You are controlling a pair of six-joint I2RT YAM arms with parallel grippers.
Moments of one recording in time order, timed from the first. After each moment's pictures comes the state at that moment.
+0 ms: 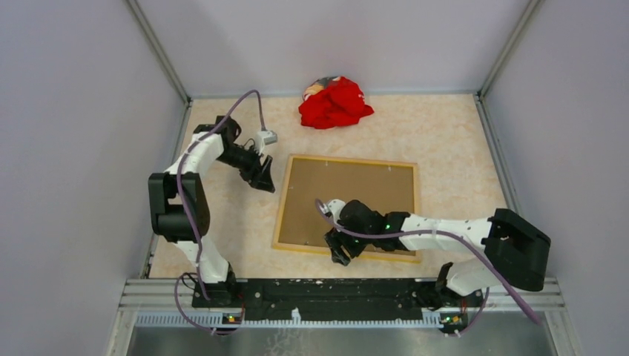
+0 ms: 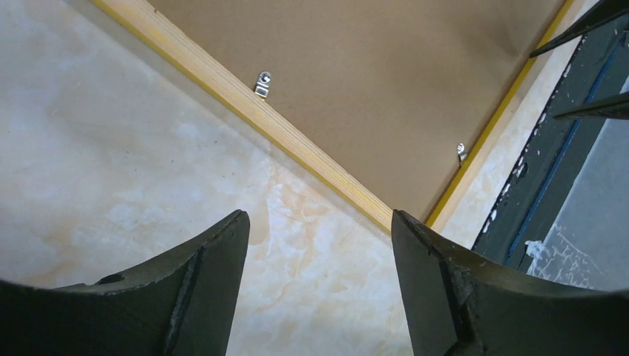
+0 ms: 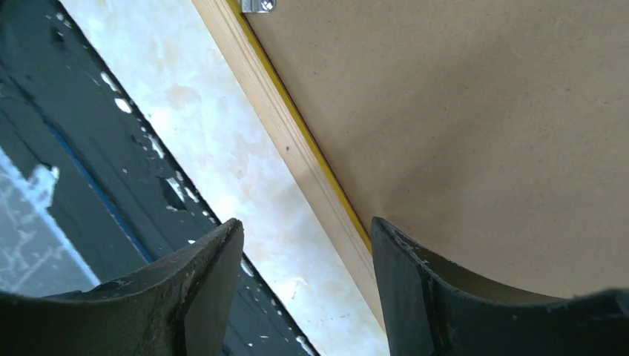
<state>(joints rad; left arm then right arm) -0.02 1.80 1.36 -1.04 0.79 0.76 1.07 1.38 0.68 -0.20 -0.15 0.31</state>
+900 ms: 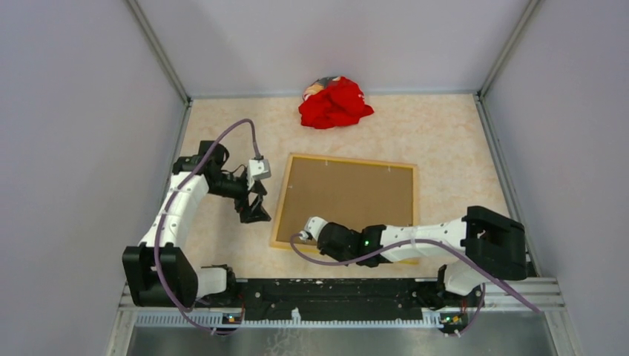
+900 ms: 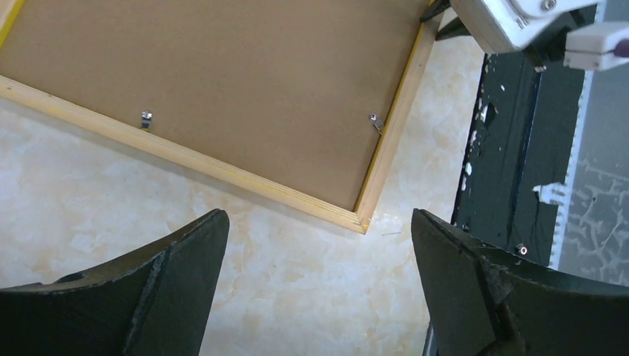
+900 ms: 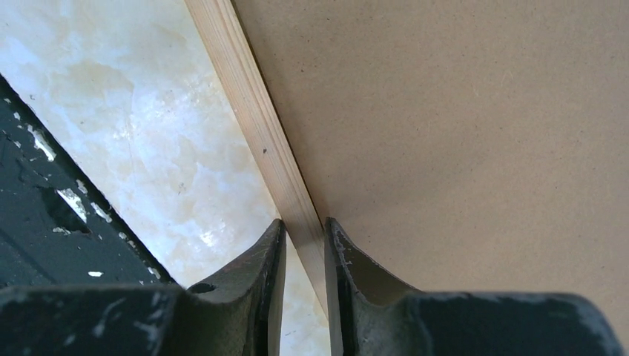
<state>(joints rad) -0.02 1.29 1.08 -1.16 0.93 1.10 1.32 1.50 0.78 -0.30 0.28 0.10</state>
